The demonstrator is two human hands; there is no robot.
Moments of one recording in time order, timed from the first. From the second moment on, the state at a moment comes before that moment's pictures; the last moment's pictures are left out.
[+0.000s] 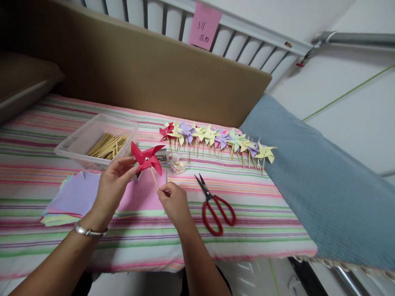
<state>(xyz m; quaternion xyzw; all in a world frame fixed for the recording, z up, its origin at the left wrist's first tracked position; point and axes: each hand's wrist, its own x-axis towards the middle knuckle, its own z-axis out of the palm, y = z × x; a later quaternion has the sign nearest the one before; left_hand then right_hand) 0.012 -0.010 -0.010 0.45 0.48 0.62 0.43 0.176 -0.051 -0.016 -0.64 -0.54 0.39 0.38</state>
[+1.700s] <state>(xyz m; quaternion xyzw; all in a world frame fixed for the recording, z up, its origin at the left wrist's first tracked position) 0.023 -0.011 -0.019 0.43 0.50 0.59 0.47 0.163 -0.052 -0.020 -0.61 -0.45 0.48 0.44</state>
